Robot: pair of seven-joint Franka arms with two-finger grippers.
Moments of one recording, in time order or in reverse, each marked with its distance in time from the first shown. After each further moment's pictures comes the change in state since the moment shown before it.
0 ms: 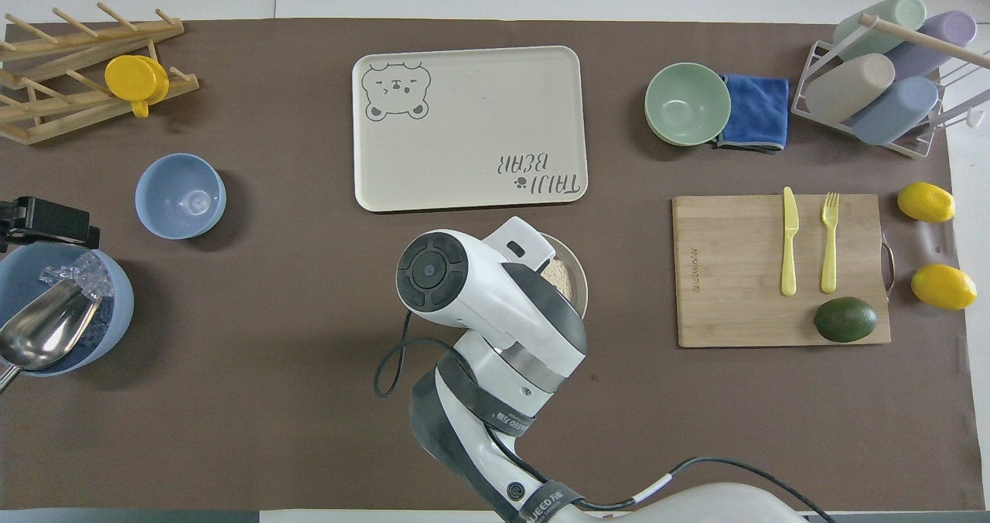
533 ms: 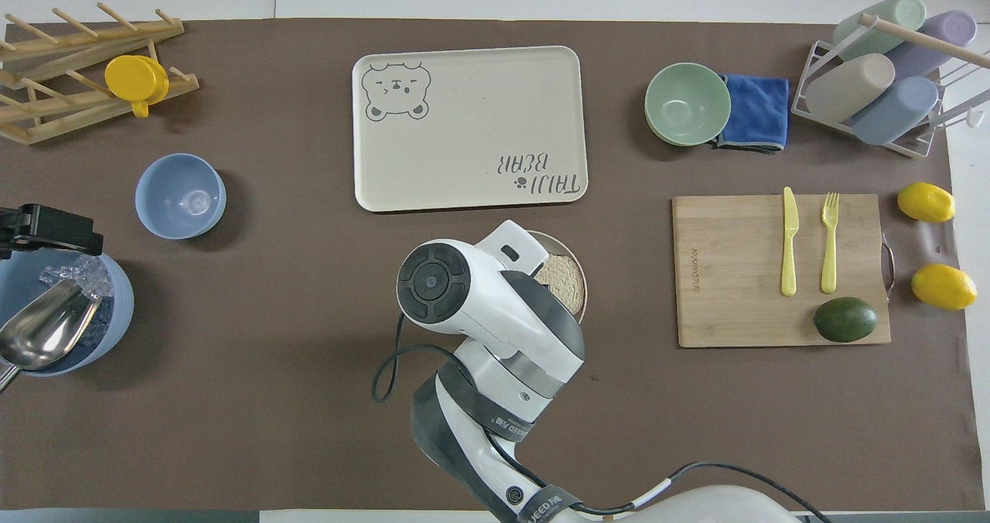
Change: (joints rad) left arm 0.000 -0.013 0.000 -0.028 0.000 0.004 0.000; right arm 0.000 -0.003 0.010 -0.023 0.004 0.079 0.001
